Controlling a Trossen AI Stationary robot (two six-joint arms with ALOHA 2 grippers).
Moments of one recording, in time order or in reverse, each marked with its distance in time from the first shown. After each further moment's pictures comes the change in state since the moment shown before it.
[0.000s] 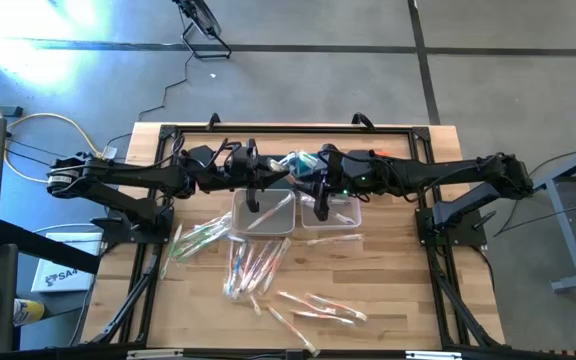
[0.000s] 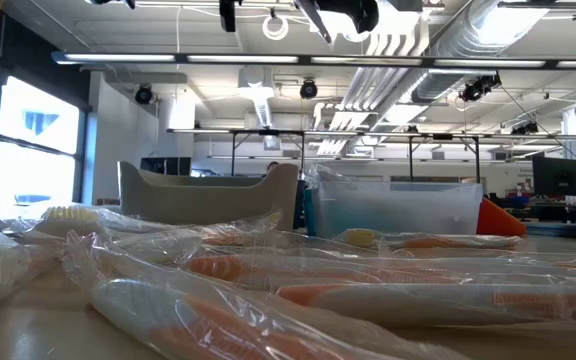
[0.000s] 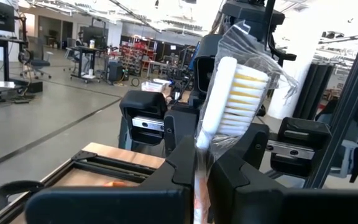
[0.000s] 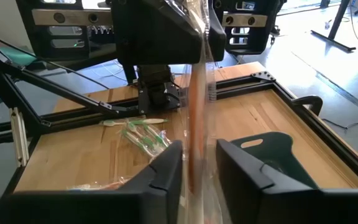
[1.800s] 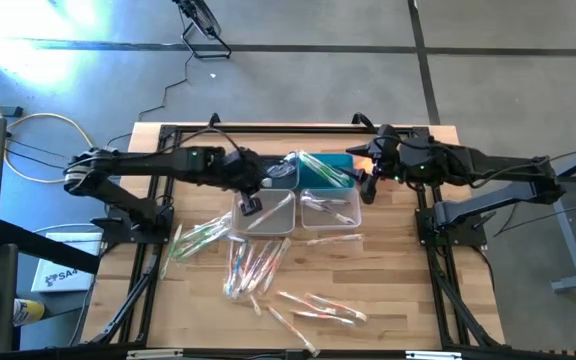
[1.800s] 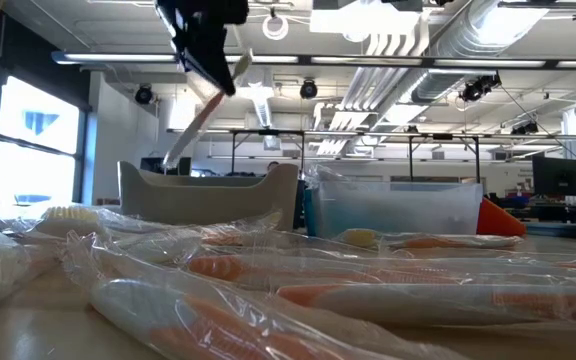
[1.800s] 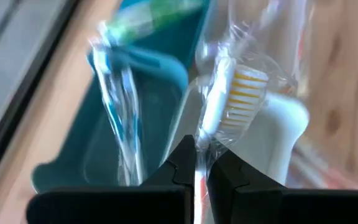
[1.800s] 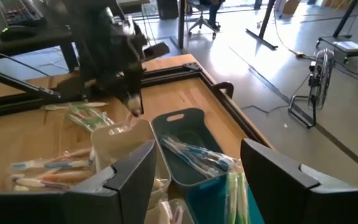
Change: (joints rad) left arm 0.033 0.148 0.400 -1.337 -0.162 0.053; right arm 0.000 -0.341 0.000 -0.425 0.230 -0.040
